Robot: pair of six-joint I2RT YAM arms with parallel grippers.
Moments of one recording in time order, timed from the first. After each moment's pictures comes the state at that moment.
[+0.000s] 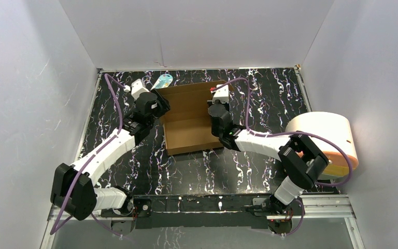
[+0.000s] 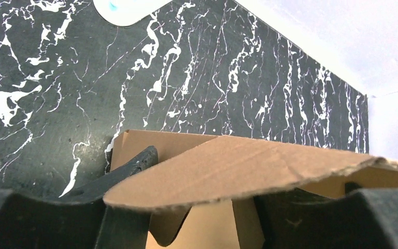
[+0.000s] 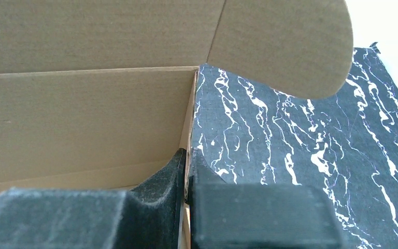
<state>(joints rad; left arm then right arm) -0.48 1.26 0.92 -0.12 -0.39 -0.76 0.86 1.60 0.91 0.50 0.85 0.05</state>
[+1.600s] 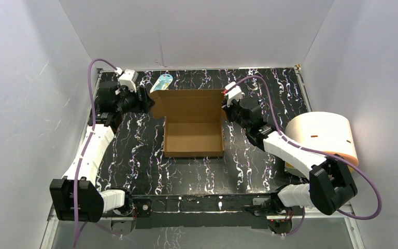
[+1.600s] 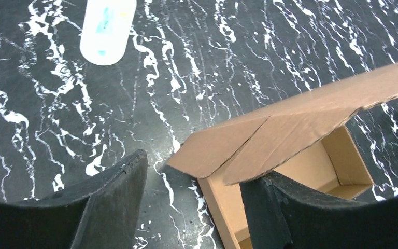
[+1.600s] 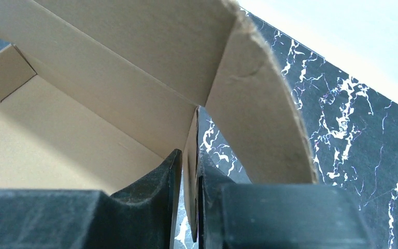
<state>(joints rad) -0.07 1.21 1.03 -0.29 0.37 -0.06 0.60 1.29 0.80 0.23 0.06 -0.17</state>
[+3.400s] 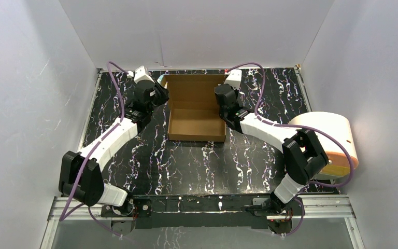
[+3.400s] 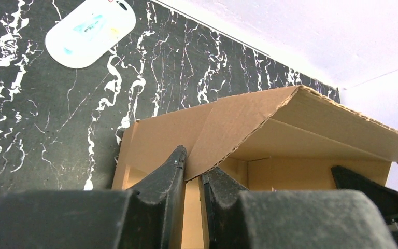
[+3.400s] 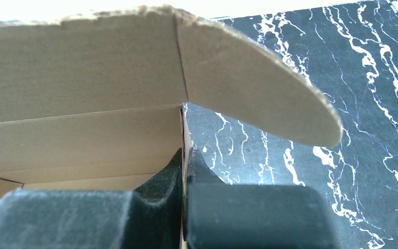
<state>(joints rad) -0.41 1.39 1.05 -0.01 -0.23 -0.65 0.69 1.64 1.13 0.15 0.73 0.30</state>
